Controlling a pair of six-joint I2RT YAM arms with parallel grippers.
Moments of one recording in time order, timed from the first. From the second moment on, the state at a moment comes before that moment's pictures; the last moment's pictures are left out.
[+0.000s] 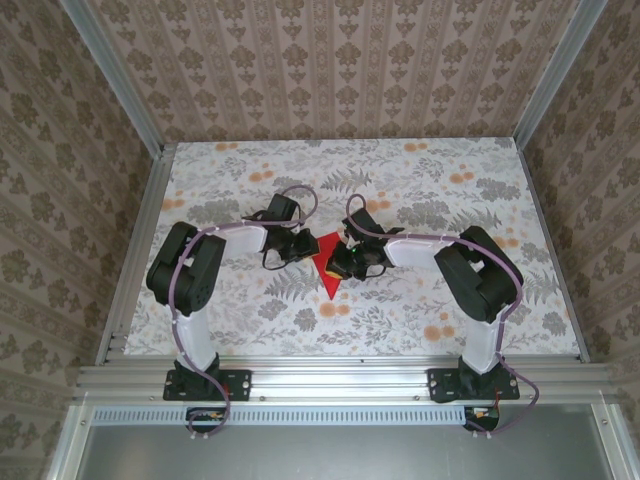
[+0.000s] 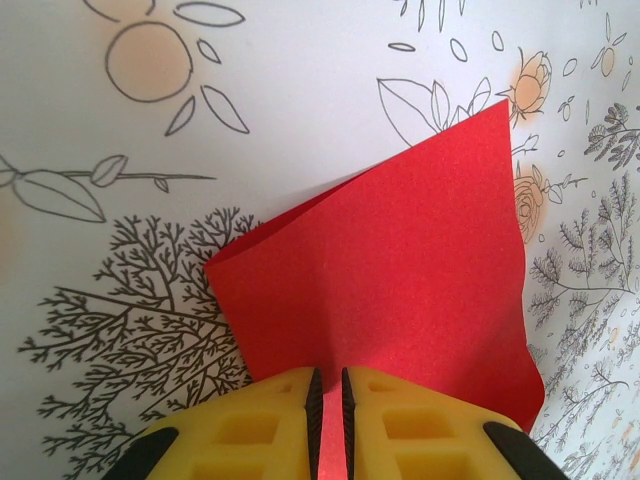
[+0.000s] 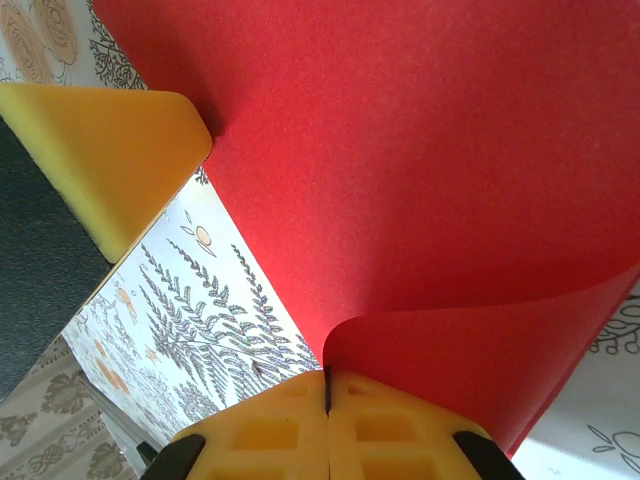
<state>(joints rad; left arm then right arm) -0.52 1.89 1.05 -0.23 0.43 -0.68 0.61 1.88 1.05 -0.18 -0.45 1.05</state>
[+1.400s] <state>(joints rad) -0.53 1.89 1.05 -0.23 0.43 -0.68 0.61 1.93 1.07 -0.20 -0.43 1.02</state>
